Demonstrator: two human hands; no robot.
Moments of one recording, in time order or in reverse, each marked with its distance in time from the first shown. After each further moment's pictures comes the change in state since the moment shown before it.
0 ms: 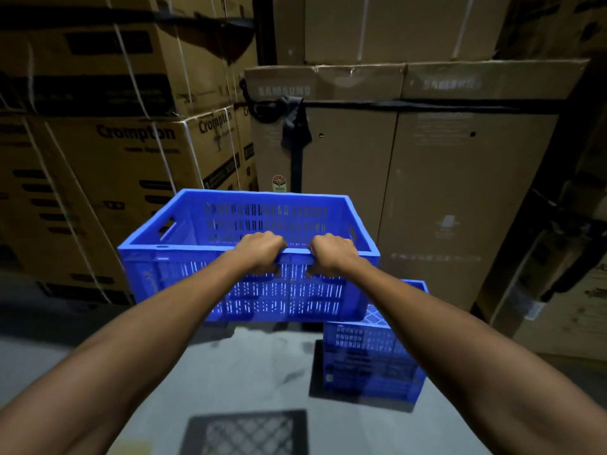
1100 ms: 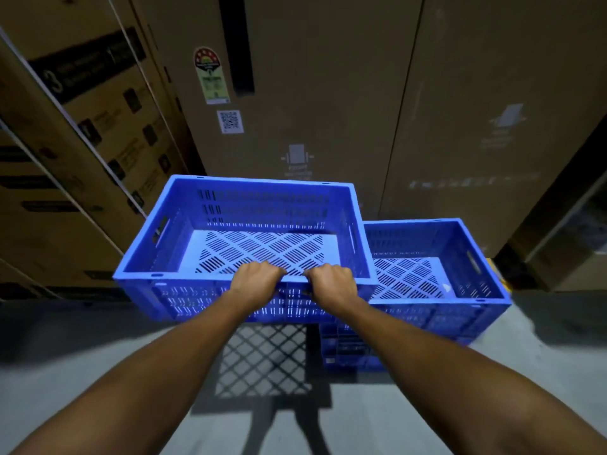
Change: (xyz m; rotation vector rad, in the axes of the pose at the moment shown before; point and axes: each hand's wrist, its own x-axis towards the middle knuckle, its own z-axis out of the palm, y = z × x) left_hand 0.308 -0.004 0.412 0.075 -0.059 0.093; right_hand 0.238 0.150 0.408 0.053 -0.004 0.085
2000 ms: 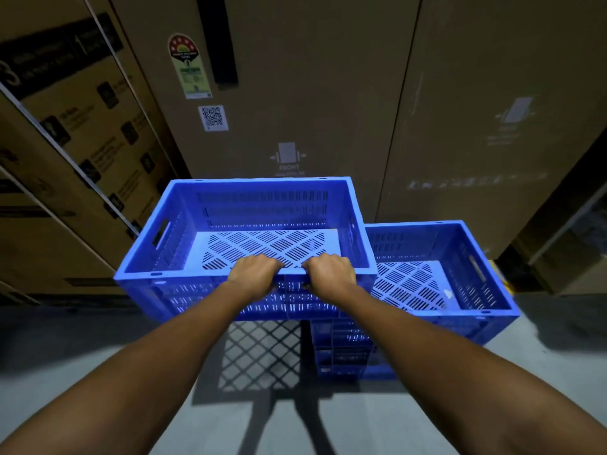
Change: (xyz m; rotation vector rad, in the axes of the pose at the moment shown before) left_hand 0.067 -0.002 0.011 -0.075 -0.004 0.046; right_hand 0.054 0.040 0.009 -0.047 0.021 -0.010
